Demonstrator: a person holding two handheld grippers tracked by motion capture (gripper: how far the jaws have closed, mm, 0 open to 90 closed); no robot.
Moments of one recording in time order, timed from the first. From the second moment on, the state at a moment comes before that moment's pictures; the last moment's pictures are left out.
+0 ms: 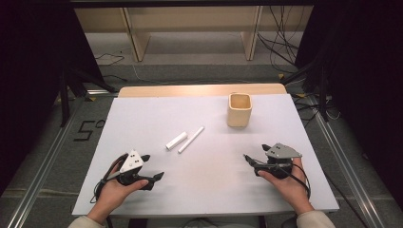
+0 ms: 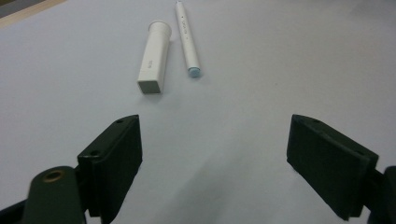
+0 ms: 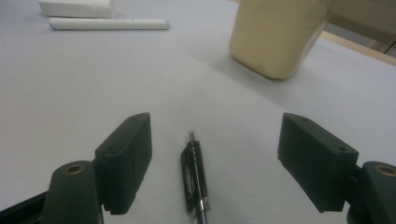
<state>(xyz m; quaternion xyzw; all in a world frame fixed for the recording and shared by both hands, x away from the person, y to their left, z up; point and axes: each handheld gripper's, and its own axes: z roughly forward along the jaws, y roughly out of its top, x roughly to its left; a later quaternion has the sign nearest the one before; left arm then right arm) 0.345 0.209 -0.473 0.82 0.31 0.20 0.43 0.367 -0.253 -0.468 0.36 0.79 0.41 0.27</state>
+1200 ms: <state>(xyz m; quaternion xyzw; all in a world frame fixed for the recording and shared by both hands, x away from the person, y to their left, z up) 0.345 0.207 -0.475 0.83 0.31 0.19 0.43 0.384 -0.253 -0.454 0.41 0.80 0.37 0.23</state>
